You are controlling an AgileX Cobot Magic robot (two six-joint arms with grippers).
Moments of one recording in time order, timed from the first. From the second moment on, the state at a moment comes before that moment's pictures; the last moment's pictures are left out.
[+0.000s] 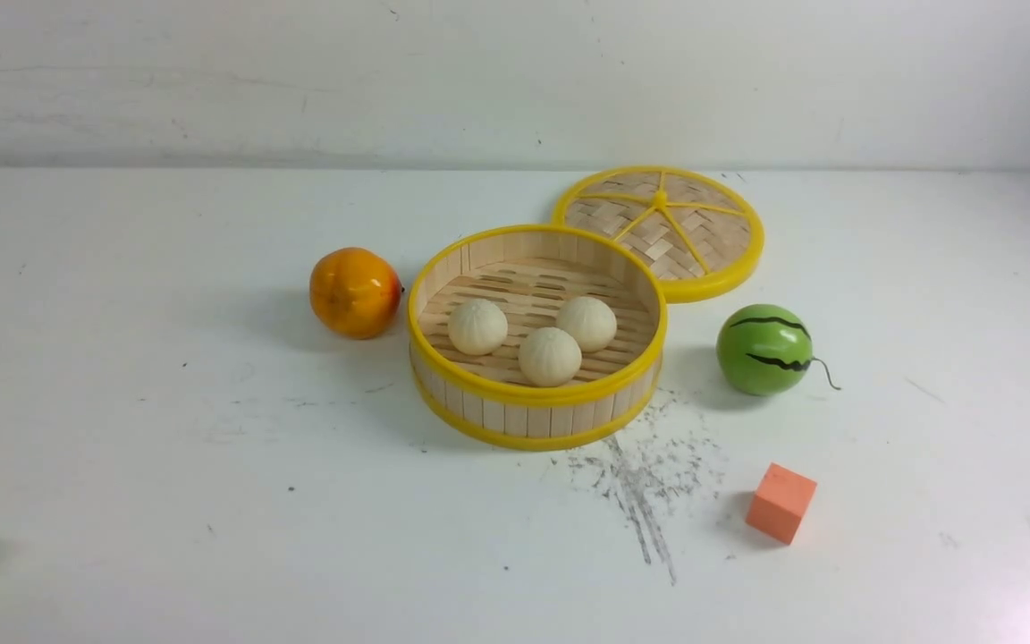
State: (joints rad) right arm -0.04 -0.01 0.02 -0.06 0.38 0.15; left arm -0.02 0.00 0.02 0.06 0.14 -0.29
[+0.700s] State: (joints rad) right arm -0.04 -0.01 0.02 -0.06 0.39 0.15; left arm 0.03 -0.01 0.03 0.08 0.37 -0.29
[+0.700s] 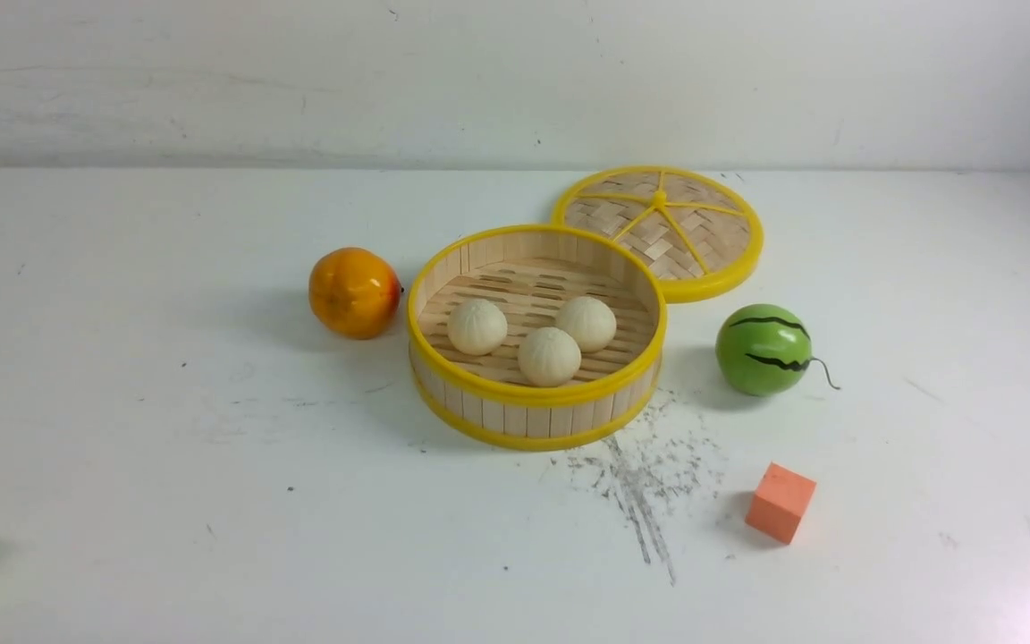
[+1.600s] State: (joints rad) right arm -0.04 -0.01 0.02 -0.06 0.39 0.15; left arm 0.03 -0.01 0.03 0.08 0.37 -0.29
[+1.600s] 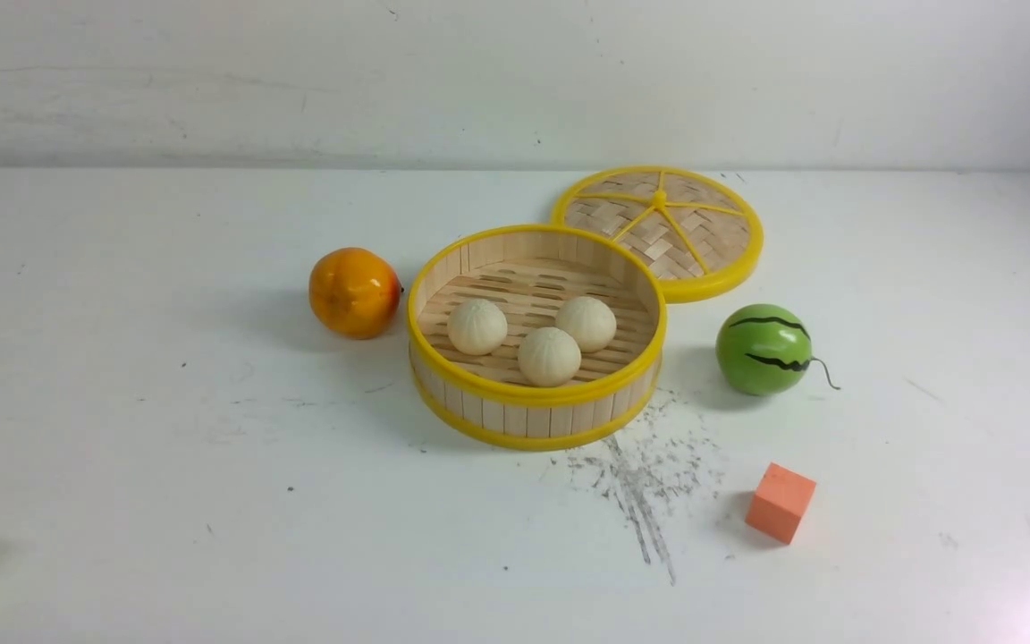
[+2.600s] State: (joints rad) right arm -0.04 -0.01 0.02 -0.06 0.39 0.15; left arm 0.03 -0.01 0.03 0.08 0.37 -0.29
